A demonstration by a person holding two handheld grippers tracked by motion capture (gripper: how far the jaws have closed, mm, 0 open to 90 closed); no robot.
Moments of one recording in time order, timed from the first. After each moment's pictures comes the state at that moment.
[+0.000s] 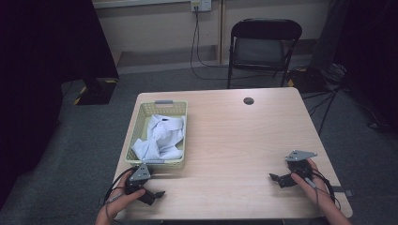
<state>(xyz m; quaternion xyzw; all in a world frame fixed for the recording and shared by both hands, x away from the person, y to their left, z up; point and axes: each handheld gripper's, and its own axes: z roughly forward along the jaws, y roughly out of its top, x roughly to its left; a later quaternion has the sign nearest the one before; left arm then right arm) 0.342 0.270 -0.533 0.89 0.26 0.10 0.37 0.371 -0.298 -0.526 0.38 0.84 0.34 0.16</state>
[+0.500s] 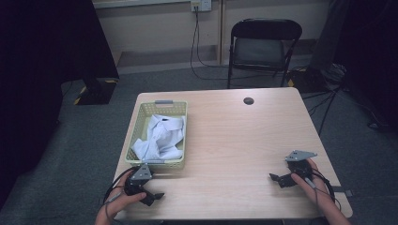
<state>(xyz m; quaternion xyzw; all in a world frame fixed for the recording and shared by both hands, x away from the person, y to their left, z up) 0.340 0.266 -0.522 0.90 0.24 0.08 0.35 0.371 -0.298 -0.526 0.38 0.84 0.34 0.16</state>
